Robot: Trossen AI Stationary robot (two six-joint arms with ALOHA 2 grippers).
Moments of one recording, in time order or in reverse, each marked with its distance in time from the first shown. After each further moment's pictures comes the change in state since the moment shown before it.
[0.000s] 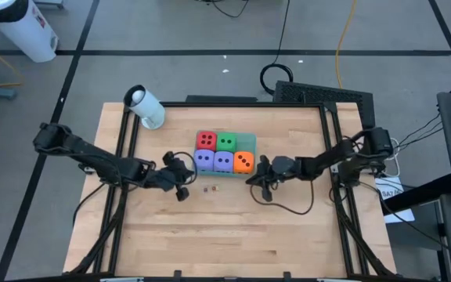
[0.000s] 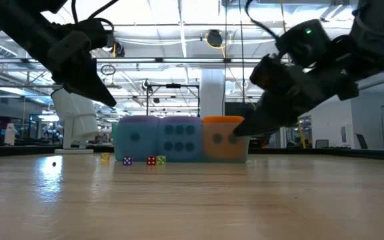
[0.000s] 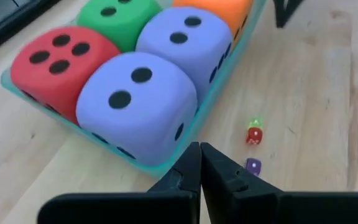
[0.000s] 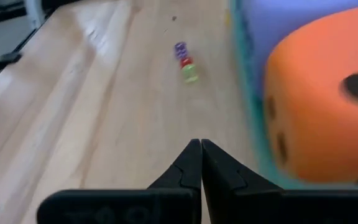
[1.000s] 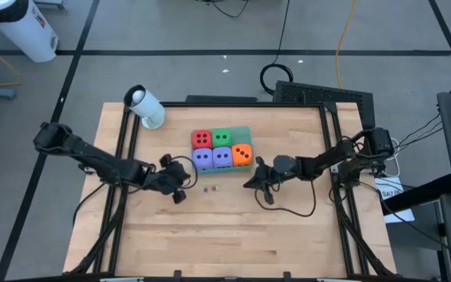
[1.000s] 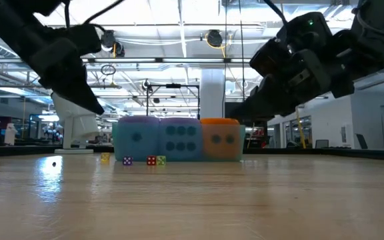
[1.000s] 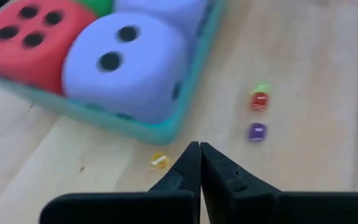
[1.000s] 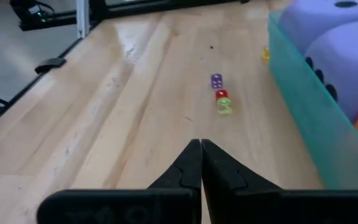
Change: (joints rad) left arm -0.032 0.002 0.000 -0.113 0.018 -0.062; right arm 0.004 0.000 0.016 0.083 -0.108 -0.104
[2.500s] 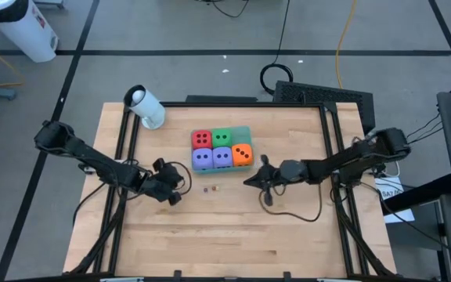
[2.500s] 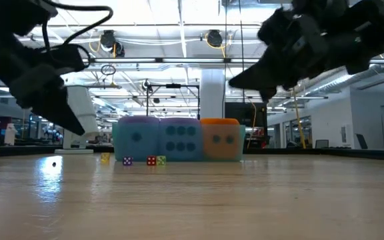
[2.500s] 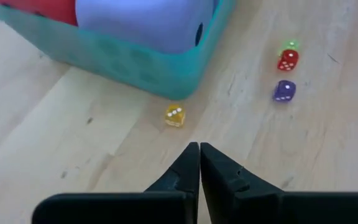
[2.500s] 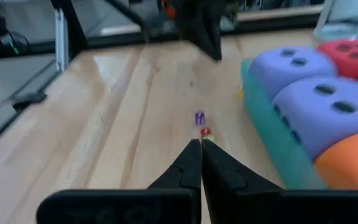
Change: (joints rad) left arm -0.083 0.000 -0.115 0.013 -0.077 -0.160; right arm 0.113 -0.153 0.027 -0.108 0.259 0.034
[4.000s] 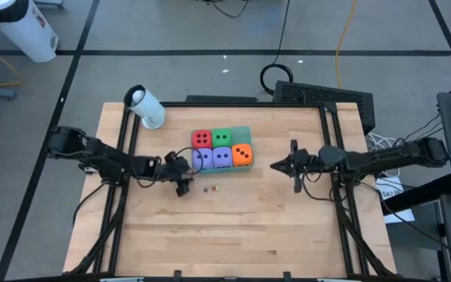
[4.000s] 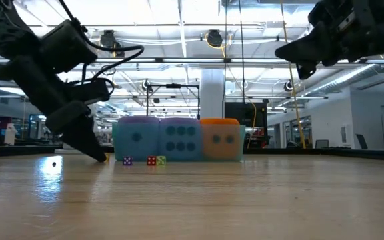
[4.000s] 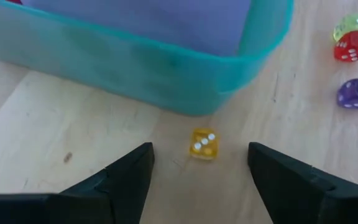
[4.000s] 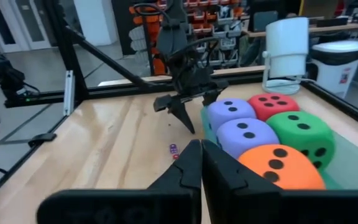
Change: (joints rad) left arm 0.330 0.221 -0.073 0.372 0.295 0.321; right arm -0.098 -0.714 -0.243 -0.275 -0.024 -0.034
